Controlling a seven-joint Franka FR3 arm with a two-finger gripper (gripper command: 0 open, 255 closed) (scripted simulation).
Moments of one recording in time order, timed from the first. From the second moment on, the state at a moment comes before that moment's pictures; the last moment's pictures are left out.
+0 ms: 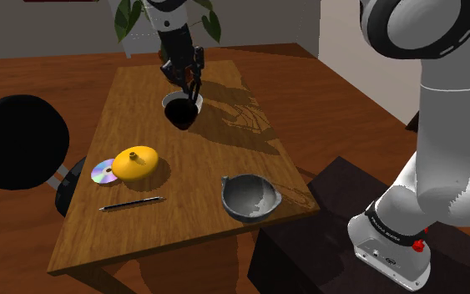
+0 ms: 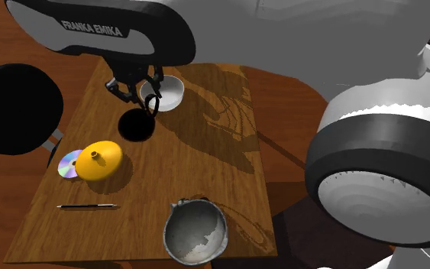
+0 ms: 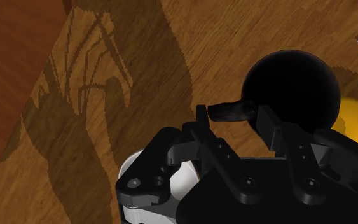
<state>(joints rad) 0.22 0.48 0.27 -1.22 -0.22 1.51 0.30</state>
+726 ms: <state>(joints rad) 0.18 0.07 0.31 -1.71 -0.11 1.61 0.32</state>
